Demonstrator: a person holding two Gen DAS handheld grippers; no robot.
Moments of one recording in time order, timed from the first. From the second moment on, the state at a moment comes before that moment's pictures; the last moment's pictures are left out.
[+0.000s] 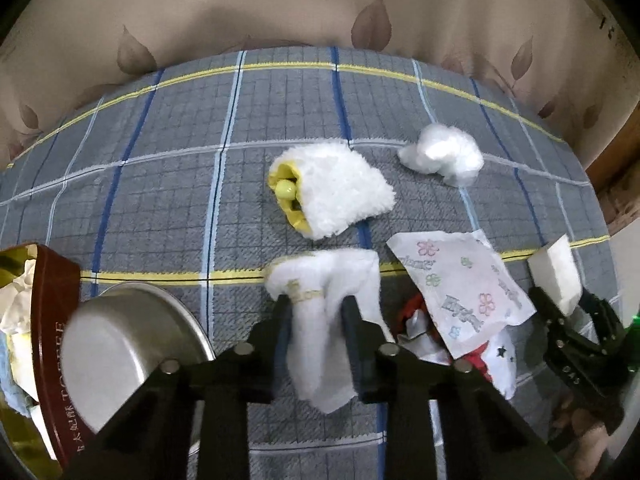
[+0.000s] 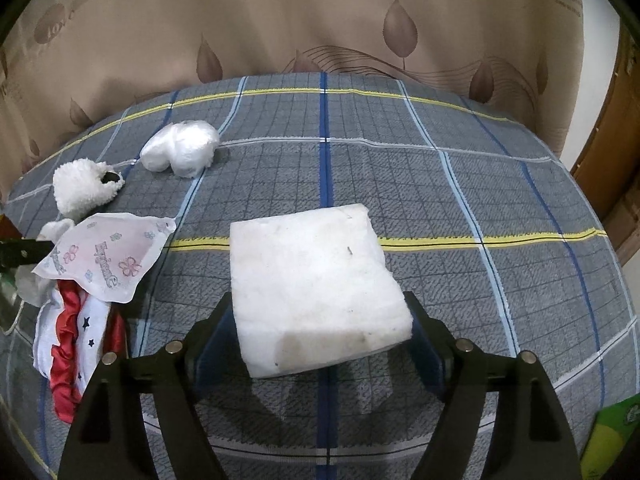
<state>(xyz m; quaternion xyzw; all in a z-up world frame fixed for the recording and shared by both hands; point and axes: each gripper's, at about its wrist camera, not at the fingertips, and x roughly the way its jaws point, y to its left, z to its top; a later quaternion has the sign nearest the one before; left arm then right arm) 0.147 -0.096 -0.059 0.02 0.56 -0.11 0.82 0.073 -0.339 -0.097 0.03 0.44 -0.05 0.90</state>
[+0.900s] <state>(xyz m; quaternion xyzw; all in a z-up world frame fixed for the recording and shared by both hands) 0.105 -0.068 0.001 0.03 0.54 -0.13 0.83 0.074 -0.342 -0.098 0.02 0.44 -0.06 0.90</state>
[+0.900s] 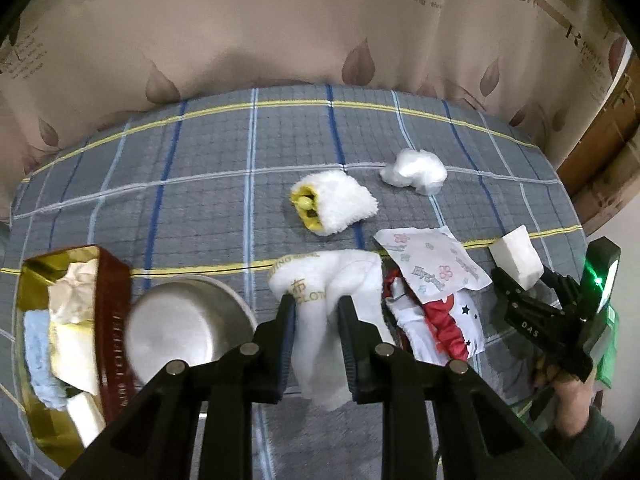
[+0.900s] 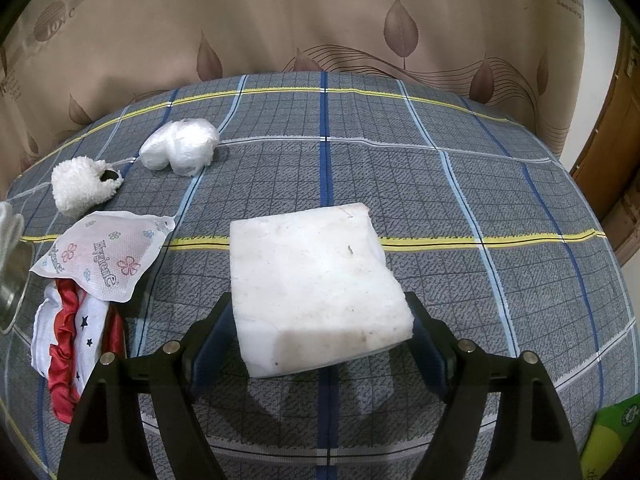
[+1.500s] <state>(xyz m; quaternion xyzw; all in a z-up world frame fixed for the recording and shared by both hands) 0.102 0.048 0.038 0.03 0.51 -0.04 0.86 0.074 -0.342 -0.099 0.02 0.44 -0.06 0.90</state>
